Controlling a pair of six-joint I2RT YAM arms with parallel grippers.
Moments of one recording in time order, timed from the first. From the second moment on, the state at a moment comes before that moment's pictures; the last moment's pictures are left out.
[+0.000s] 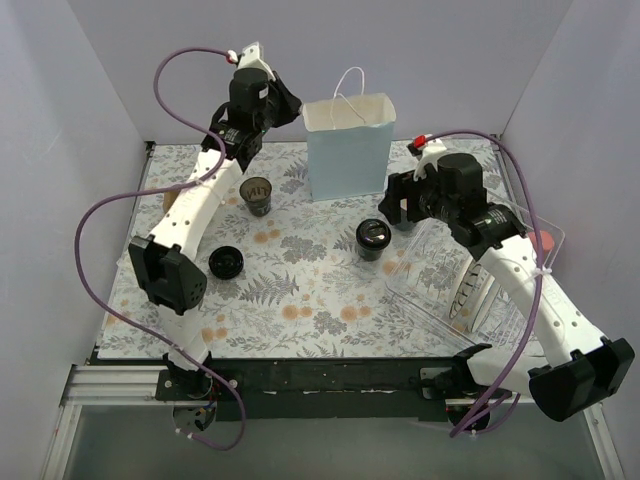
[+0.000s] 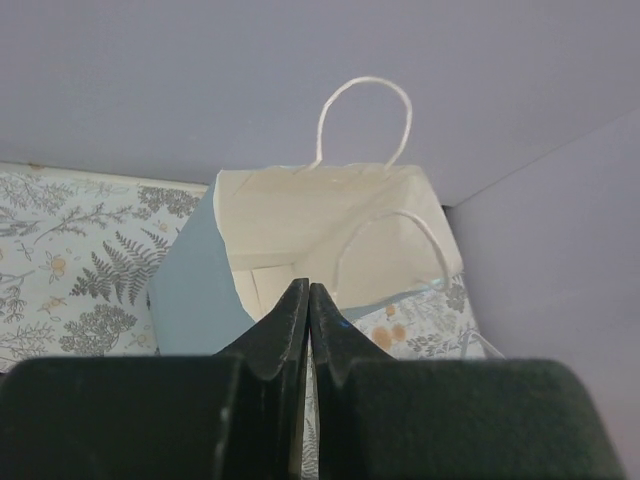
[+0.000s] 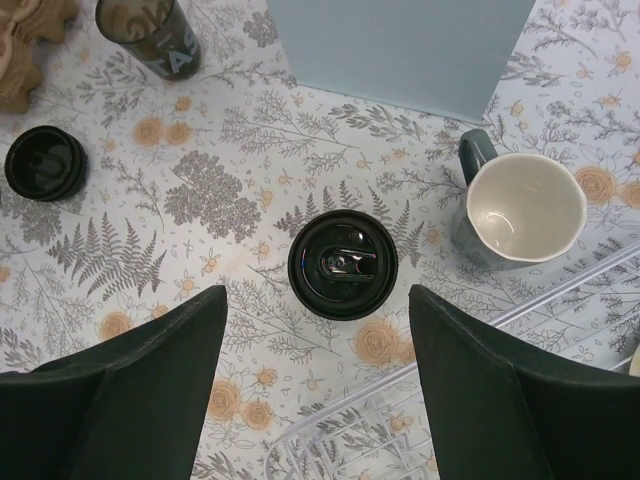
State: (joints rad) left arm -0.41 1.90 2.05 -0.35 -0.08 -0.58; right arm 0.45 1.18 1.23 -0.55 -0.14 0.12
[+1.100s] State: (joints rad) left arm -0.41 2.12 2.11 -0.34 -0.14 -0.58; right arm 0.45 1.10 1.28 -0.62 -0.15 0.12
